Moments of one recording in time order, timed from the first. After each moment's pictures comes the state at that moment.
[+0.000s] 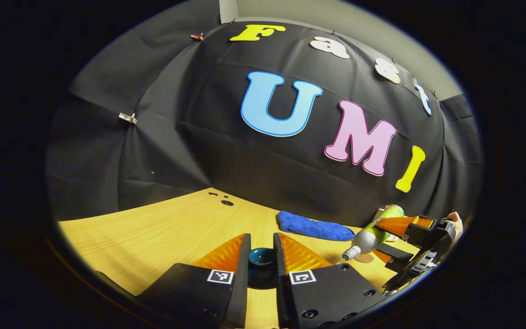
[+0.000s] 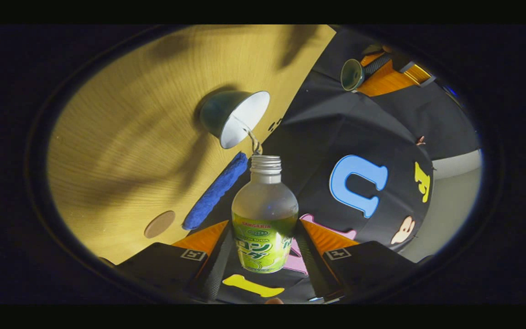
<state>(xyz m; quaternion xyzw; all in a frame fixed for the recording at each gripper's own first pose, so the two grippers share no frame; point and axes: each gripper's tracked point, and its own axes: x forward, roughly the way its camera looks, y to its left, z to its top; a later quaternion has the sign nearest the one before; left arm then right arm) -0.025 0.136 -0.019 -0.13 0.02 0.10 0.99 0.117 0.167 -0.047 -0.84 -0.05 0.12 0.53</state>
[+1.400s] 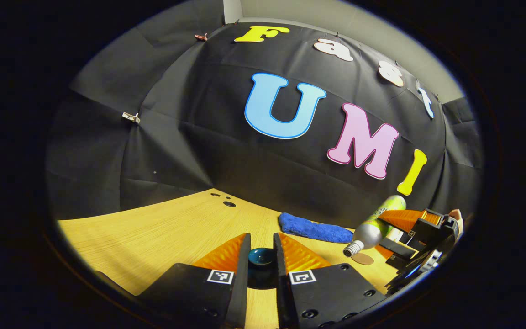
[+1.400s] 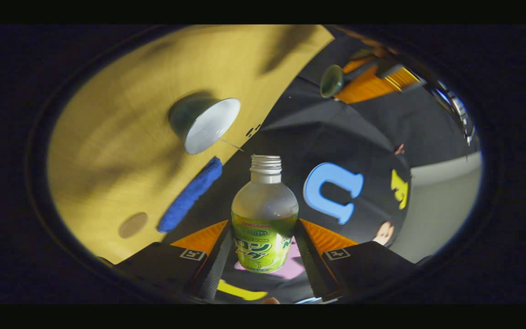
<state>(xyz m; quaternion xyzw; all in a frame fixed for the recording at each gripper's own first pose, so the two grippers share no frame) -0.029 0.144 -0.015 -0.14 0.02 0.10 0.99 0.107 0.180 -0.039 -0.79 -0.08 0.13 0.60</state>
